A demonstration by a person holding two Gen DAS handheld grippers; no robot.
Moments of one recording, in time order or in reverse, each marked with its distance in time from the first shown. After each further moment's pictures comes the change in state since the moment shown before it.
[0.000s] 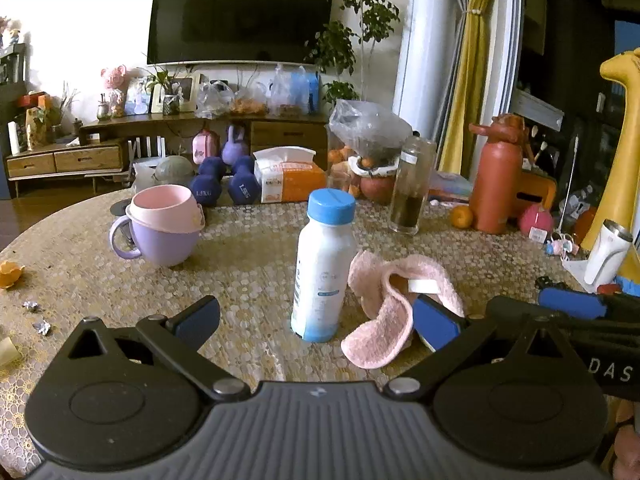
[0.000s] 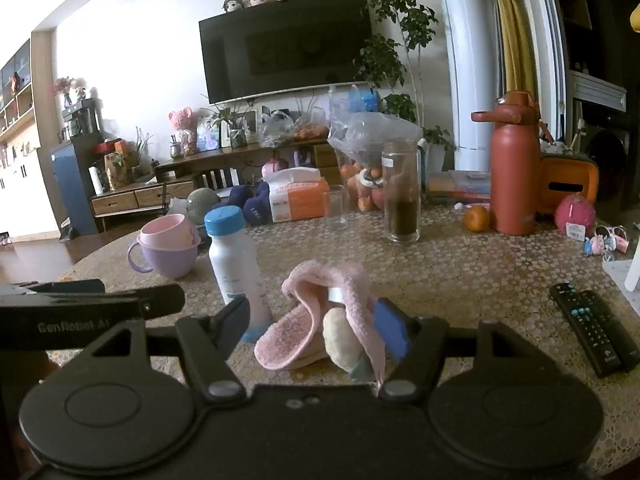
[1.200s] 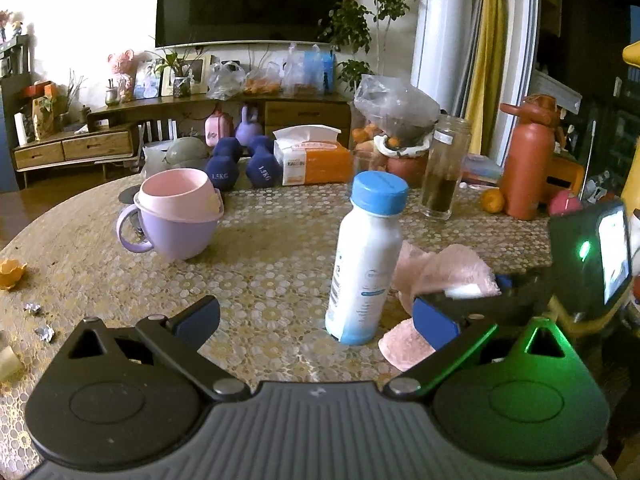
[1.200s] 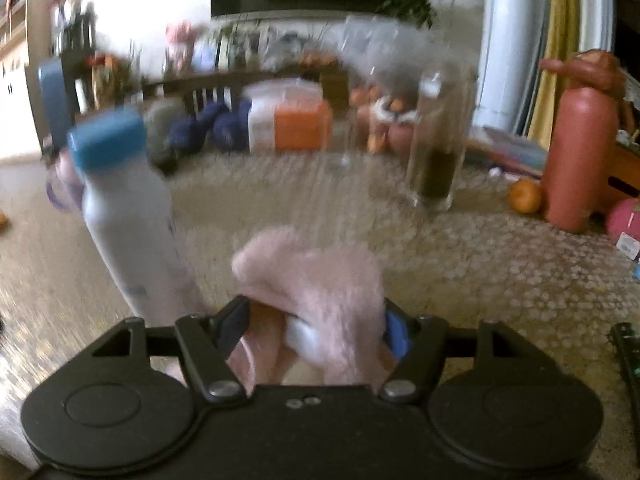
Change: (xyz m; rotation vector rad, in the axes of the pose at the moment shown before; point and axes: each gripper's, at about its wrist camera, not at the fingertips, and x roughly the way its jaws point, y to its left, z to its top) left arm 0.040 0.024 0.007 0.007 0.063 0.044; right arm 0.179 -0.006 -0.004 -0.182 0.251 -0.056
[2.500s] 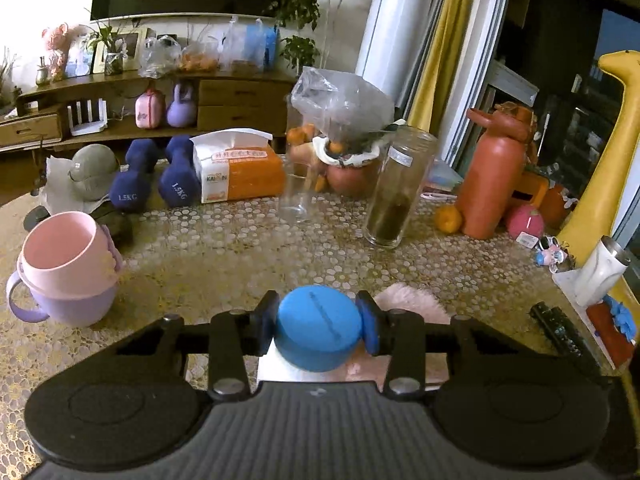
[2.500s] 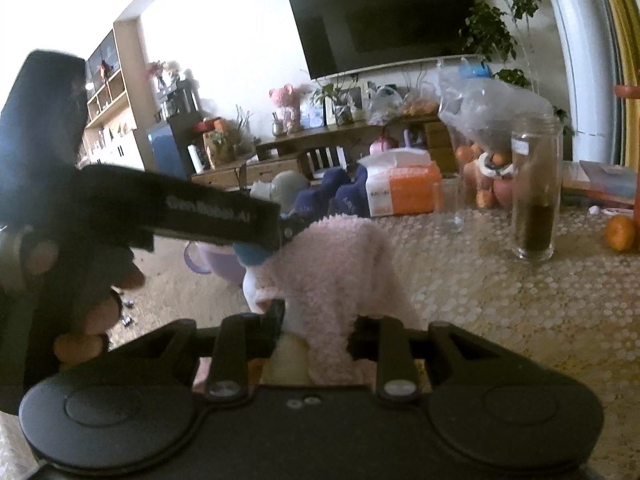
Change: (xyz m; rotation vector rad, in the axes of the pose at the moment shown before) left arm 0.090 -0.019 0.082 -0.014 0.096 -0.221; right arm -0.047 -0.013 0.023 0.058 -0.185 0.420
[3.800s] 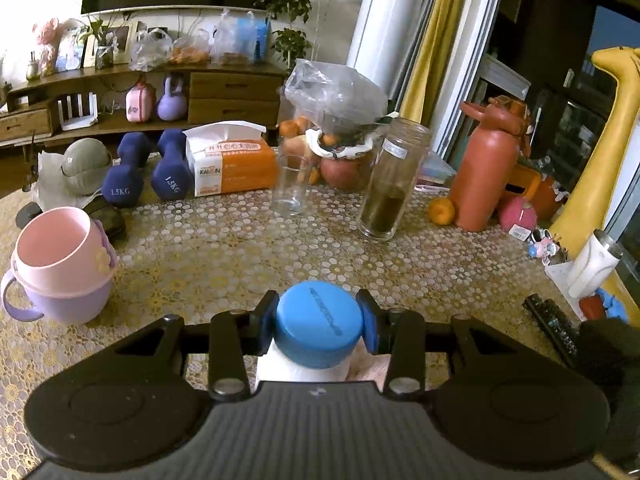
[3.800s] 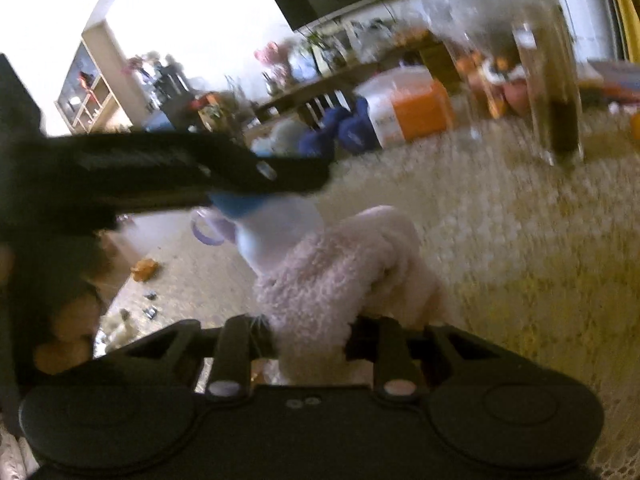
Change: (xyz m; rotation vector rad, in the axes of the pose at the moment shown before) left arm -0.003 0.006 0.000 0.002 0.020 -0.028; right arm 0.037 -0.016 -0.019 0.208 0.173 0.082
